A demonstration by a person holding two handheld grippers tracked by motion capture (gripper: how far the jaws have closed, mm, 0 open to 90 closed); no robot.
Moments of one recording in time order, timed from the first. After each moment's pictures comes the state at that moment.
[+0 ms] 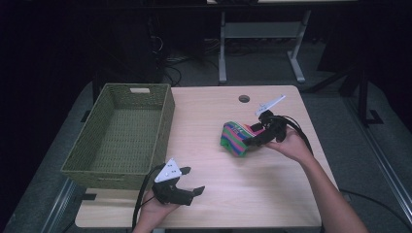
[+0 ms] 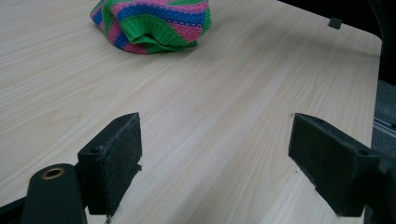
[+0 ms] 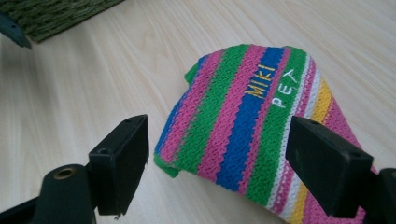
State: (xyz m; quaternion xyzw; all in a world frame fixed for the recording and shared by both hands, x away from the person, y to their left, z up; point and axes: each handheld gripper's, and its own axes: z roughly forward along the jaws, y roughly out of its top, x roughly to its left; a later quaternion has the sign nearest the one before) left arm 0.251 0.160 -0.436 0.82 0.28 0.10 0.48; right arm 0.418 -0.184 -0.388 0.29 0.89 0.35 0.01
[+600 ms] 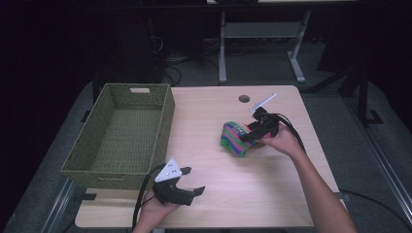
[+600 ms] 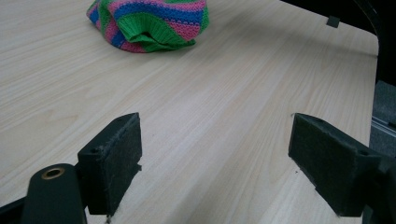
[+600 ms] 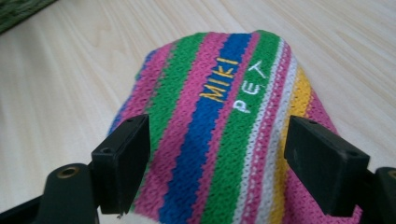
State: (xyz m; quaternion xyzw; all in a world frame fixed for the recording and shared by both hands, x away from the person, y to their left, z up) left arm 0.252 0.159 -0.436 0.83 0.28 0.09 0.48; right arm 0.451 -0.176 -0.415 0.32 0.89 0.33 0.00
